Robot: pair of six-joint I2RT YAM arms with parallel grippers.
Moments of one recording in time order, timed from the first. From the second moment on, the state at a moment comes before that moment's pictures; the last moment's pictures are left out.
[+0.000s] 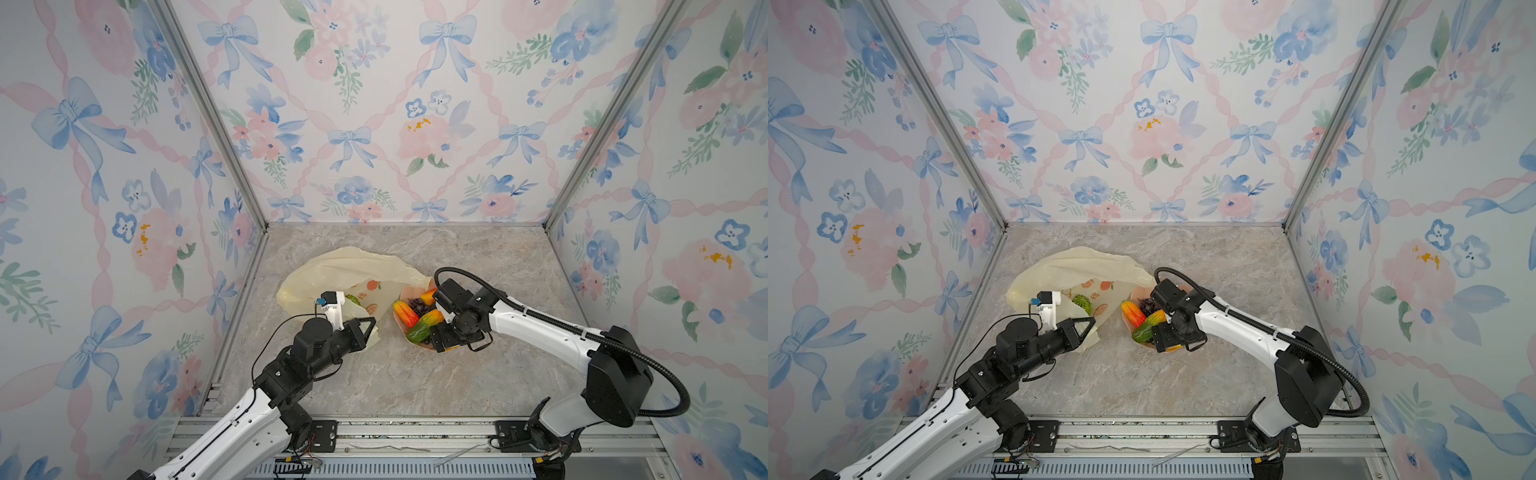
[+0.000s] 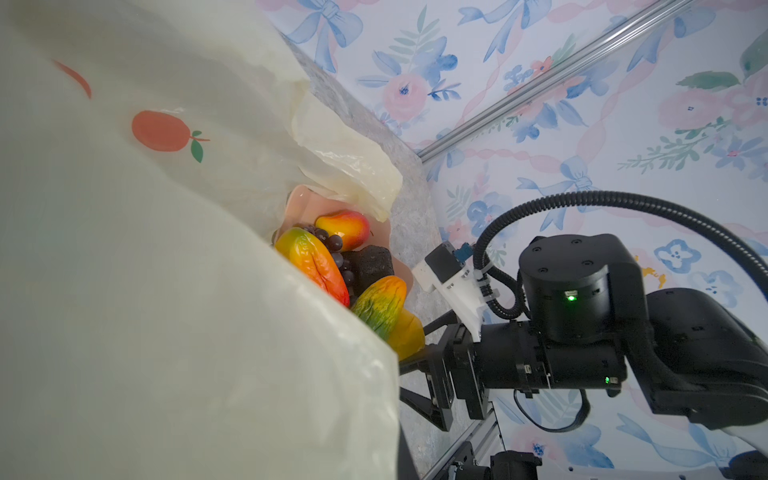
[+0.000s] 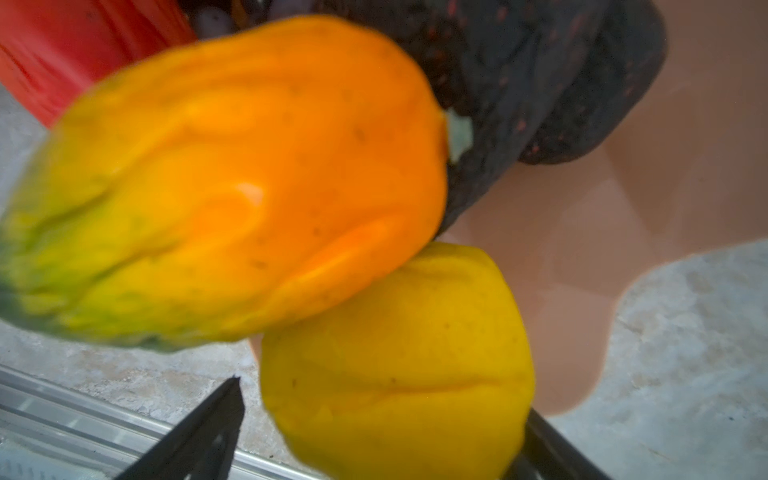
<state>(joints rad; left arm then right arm) -0.67 0.60 0.48 -0.19 0.07 -0.95 0.76 1.54 1.12 -0.96 0.00 0.44</state>
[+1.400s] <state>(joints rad) -0.67 0.57 0.44 -0.19 0.06 -0.96 0.63 1.15 1.17 -1.04 -0.01 0.49</state>
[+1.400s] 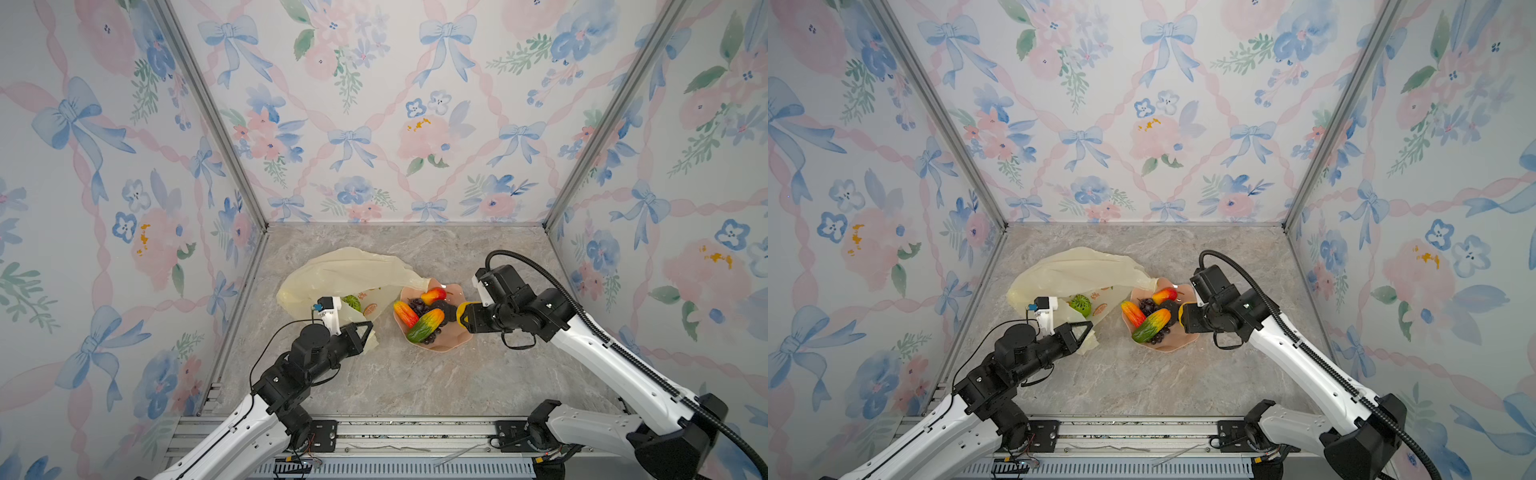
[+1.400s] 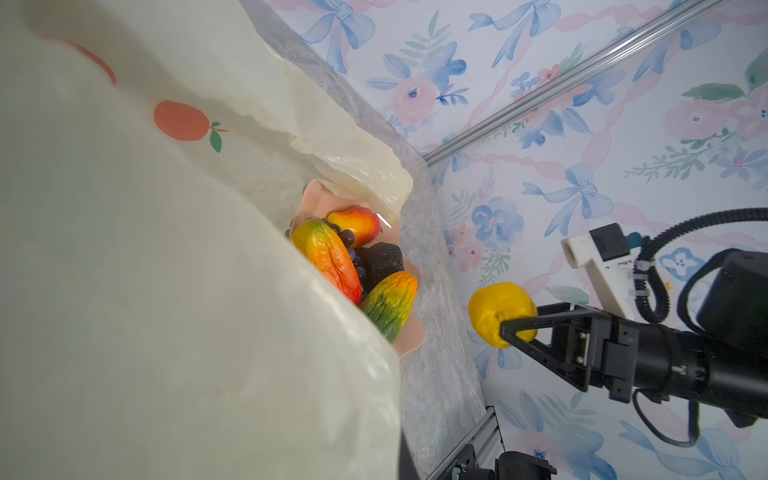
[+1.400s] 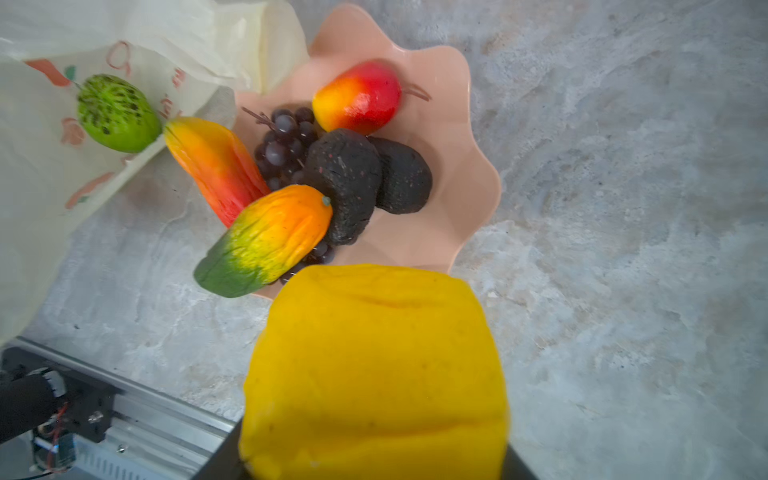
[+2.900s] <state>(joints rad) -0.58 0.75 0.63 -0.19 0.29 -0.81 0.72 1.56 1.28 -0.32 -0.61 0.94</state>
